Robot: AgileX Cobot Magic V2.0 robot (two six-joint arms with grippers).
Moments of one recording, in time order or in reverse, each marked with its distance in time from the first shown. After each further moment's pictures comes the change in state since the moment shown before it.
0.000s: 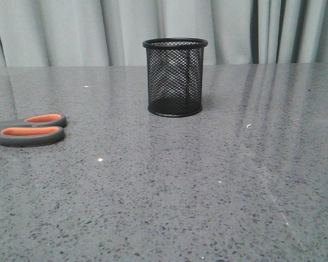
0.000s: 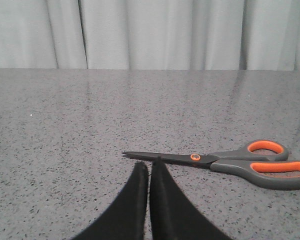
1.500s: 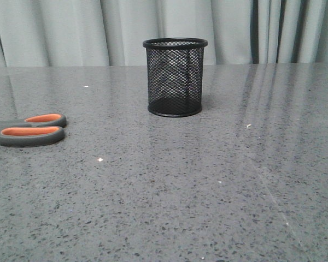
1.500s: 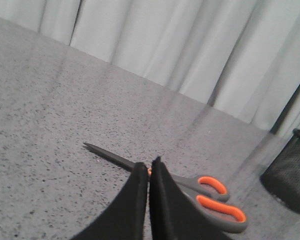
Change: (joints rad) left arm 0.000 0.000 0.000 -0.461 -0.020 0.000; right arm 0.000 0.000 0.000 0.312 -0.105 0.000
